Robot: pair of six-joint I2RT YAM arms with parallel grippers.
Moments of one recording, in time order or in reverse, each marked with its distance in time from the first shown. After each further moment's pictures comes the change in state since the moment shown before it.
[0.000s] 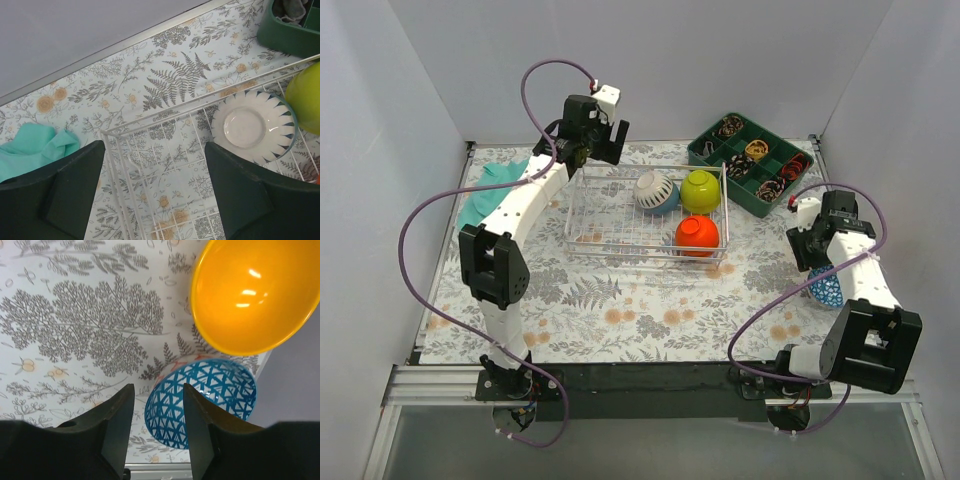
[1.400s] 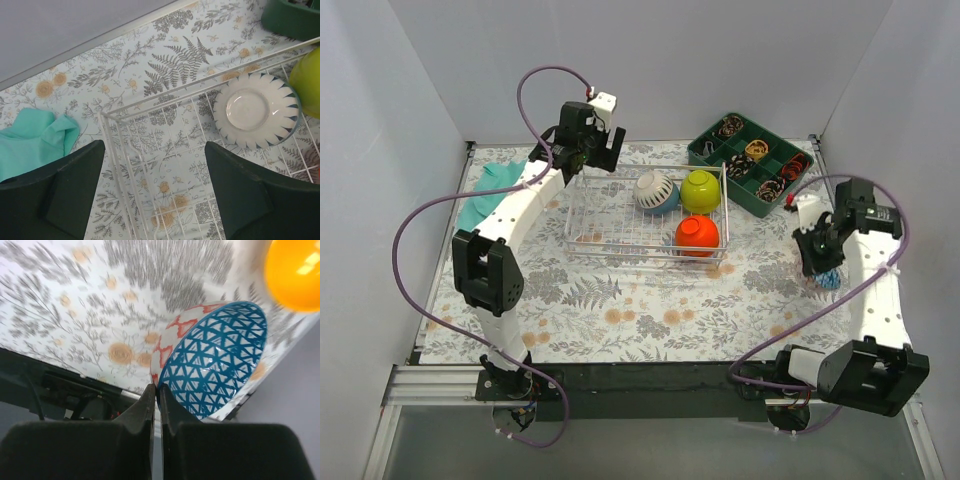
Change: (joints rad) left arm 0.000 -0.038 -0.078 -0.015 -0.005 -0.004; right arm 0.001 -0.122 0.138 -0.494 -0.119 -0.134
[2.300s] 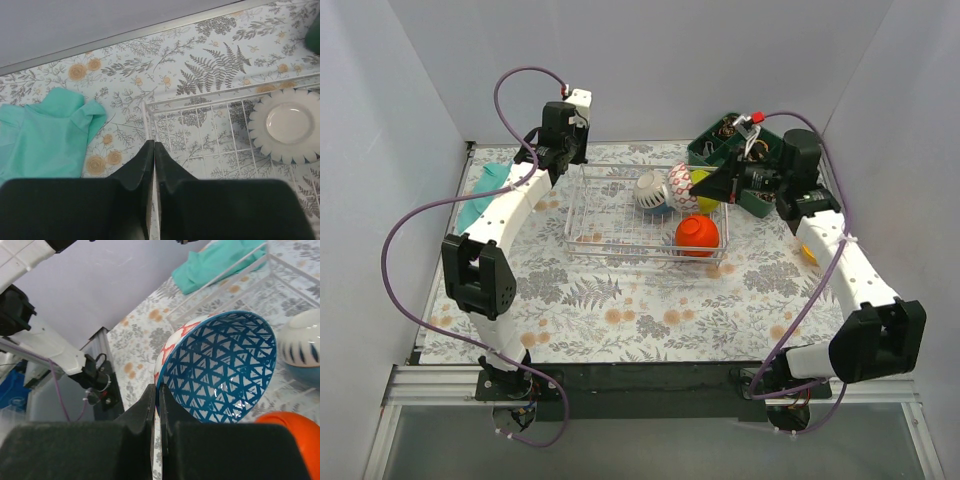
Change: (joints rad) left arm 0.073 -0.061 -0.067 0.054 -0.089 -0.058; right arm 0.399 0.146 0.149 1.117 -0.911 0.977
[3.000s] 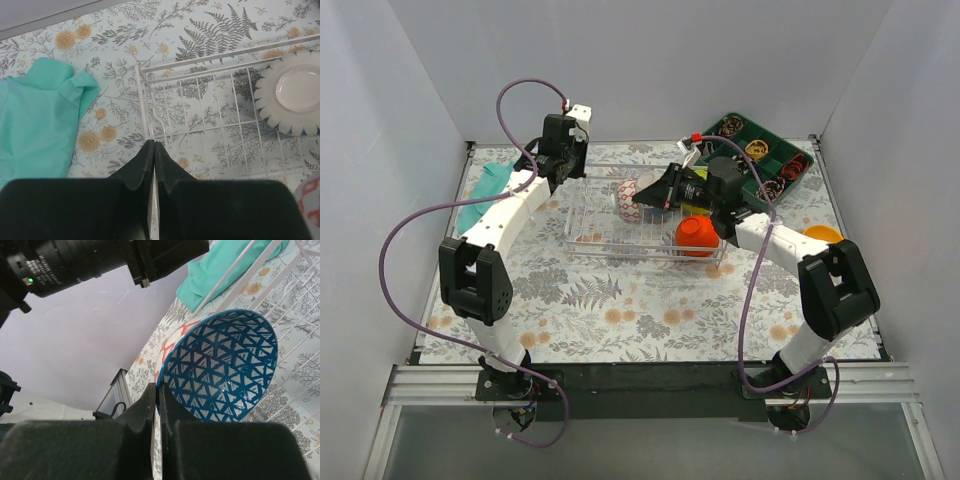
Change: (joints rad) left arm -0.002 -0.042 -0.100 -0.035 0.031 -0.011; right arm 0.314 0.285 -0.158 0.628 0.381 0.499
